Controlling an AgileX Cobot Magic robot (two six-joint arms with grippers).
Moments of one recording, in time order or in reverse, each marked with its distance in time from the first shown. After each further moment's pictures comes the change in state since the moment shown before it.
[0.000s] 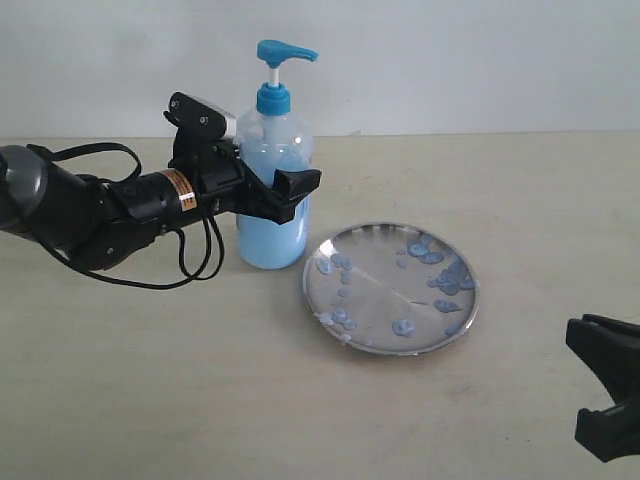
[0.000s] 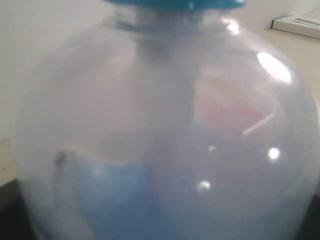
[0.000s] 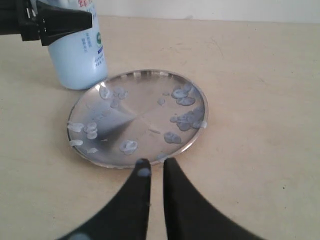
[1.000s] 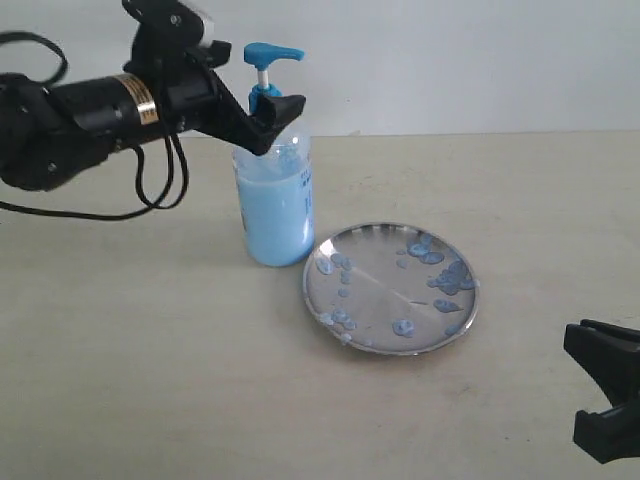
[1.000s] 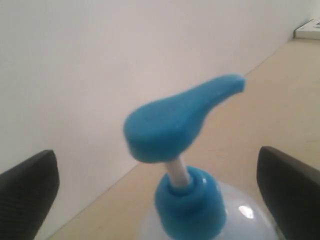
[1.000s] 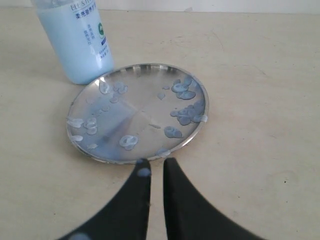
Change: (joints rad) left arm 0.000 -0.311 0.000 0.031 0.279 0.115; right arm 0.000 0.016 0.002 0.000 0.000 0.009
